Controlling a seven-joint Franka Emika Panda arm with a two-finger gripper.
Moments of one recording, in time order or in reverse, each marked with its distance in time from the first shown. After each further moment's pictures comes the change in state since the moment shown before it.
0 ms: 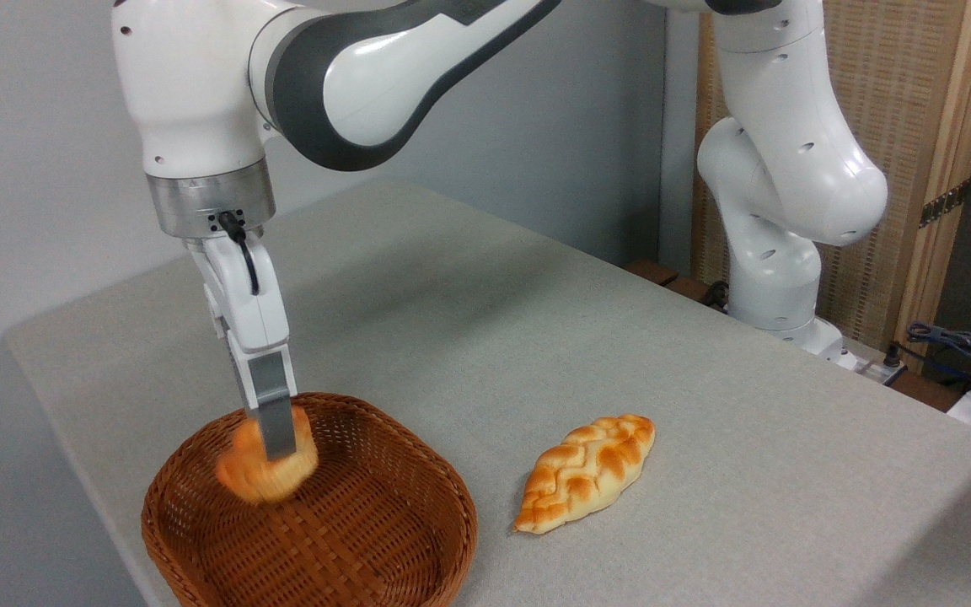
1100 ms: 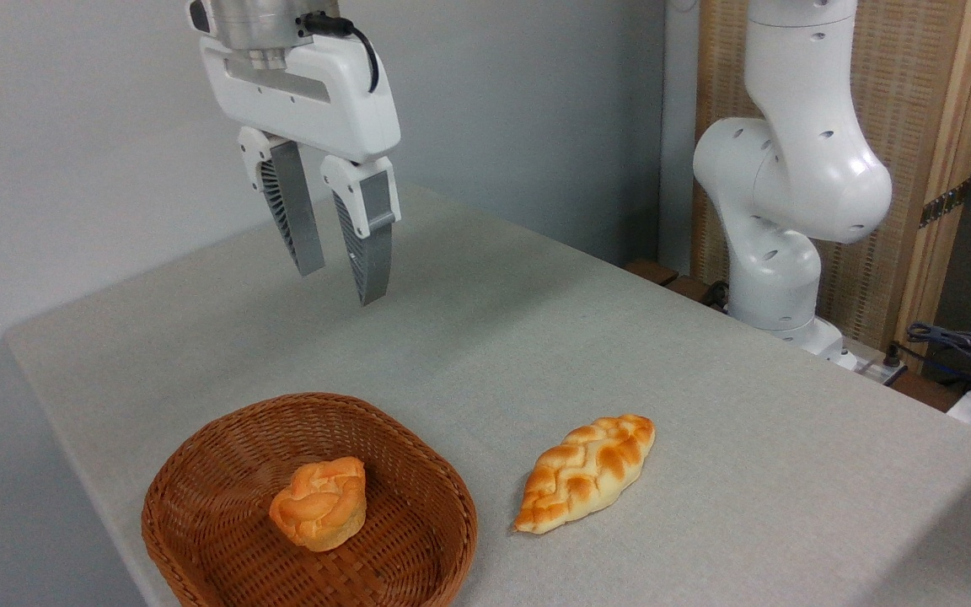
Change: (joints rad) arm 0.103 -0.239 -0.094 0.016 -0.032 -0.330 -0.272
